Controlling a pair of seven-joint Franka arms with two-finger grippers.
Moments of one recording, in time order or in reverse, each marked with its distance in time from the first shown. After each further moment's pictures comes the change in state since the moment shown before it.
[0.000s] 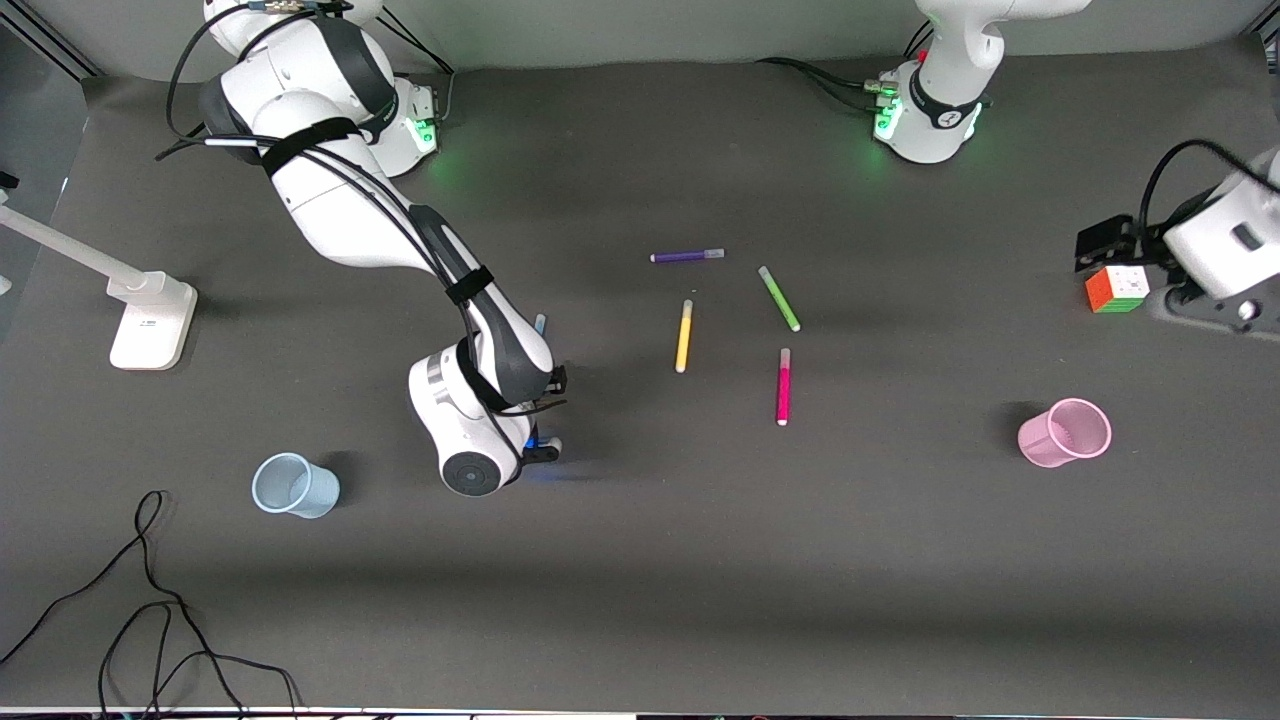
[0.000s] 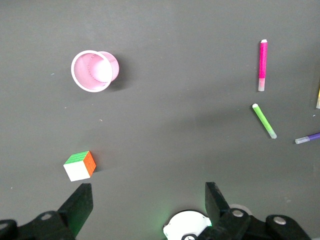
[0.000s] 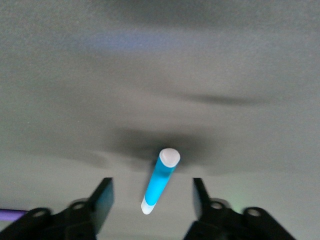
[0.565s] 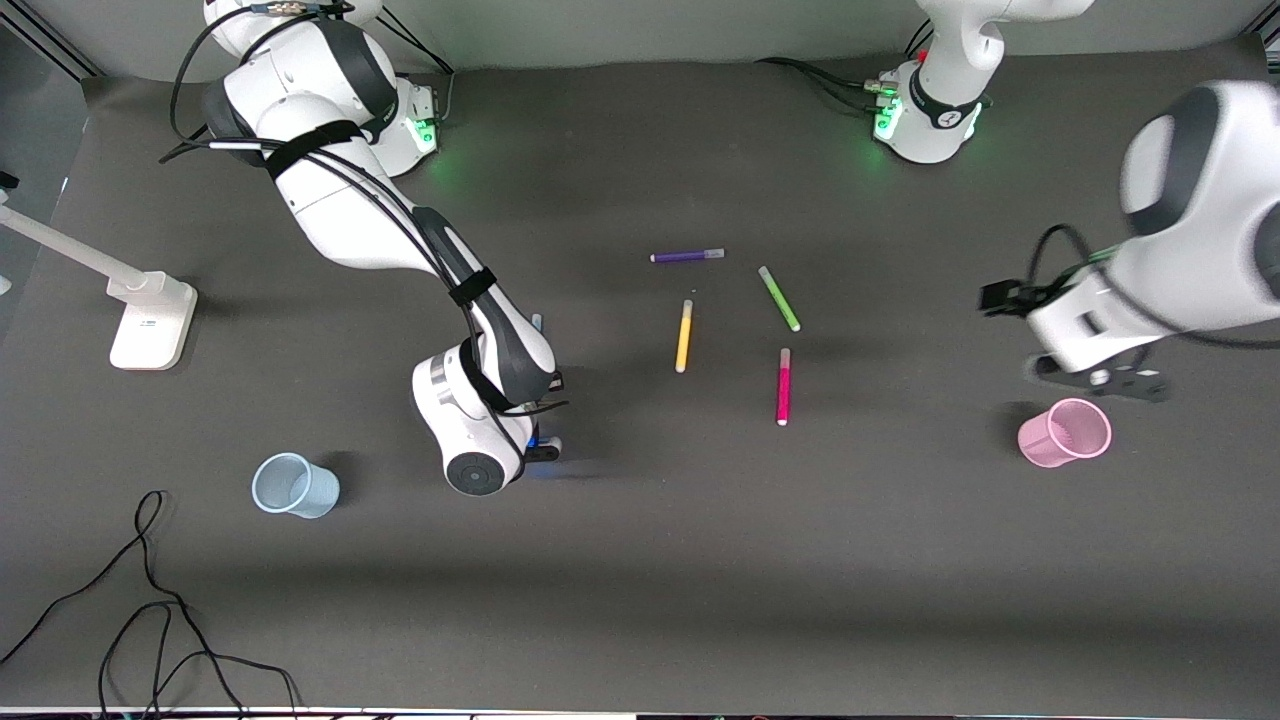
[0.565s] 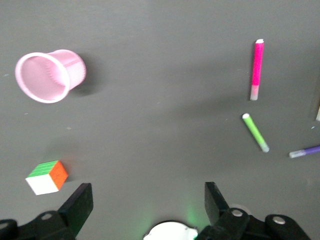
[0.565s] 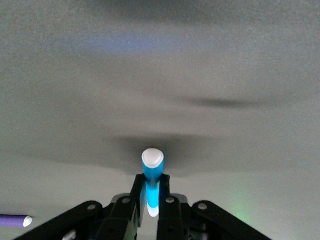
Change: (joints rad) left arm -0.114 0.129 -0.018 -0.058 -0.024 0.114 -0.168; right arm -0.001 0.009 -0.001 0.004 0.000 -0.008 0.024
